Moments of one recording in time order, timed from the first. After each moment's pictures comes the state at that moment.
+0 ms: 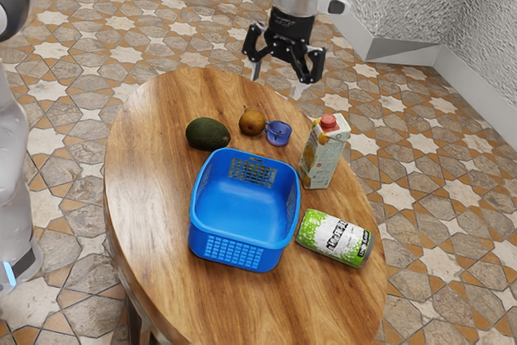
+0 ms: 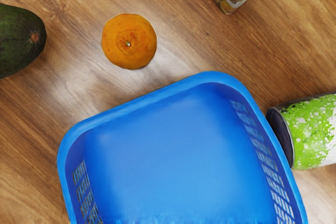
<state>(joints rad) -0.02 -0.14 -0.09 -1.56 -0.08 1.43 -0.91</state>
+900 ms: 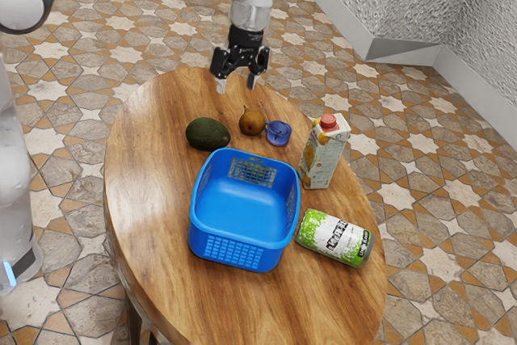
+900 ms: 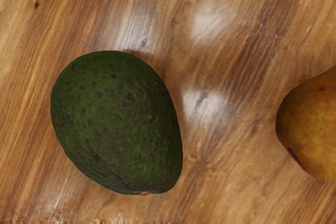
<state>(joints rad) 0.19 -0.12 0.13 -1.88 -0.15 1.66 -1.65</state>
